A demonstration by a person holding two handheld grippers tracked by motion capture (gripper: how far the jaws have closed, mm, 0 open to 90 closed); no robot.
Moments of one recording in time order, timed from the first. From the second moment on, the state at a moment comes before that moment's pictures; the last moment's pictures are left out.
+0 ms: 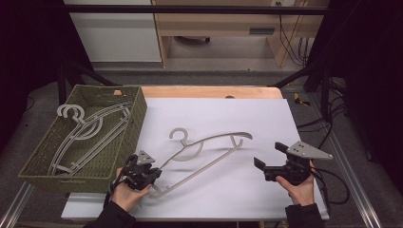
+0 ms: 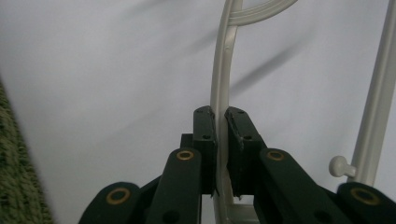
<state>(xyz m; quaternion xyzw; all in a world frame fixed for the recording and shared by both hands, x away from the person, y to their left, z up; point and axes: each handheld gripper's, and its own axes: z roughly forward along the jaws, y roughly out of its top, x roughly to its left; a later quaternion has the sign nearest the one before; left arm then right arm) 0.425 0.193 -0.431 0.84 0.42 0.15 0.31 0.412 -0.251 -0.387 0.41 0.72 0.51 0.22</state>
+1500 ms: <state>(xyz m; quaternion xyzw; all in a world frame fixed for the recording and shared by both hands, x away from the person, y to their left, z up) 0.437 0.319 -0.281 0.77 0.44 0.32 0.34 0.411 -0.257 -0.385 0.41 0.72 0.51 0.23</state>
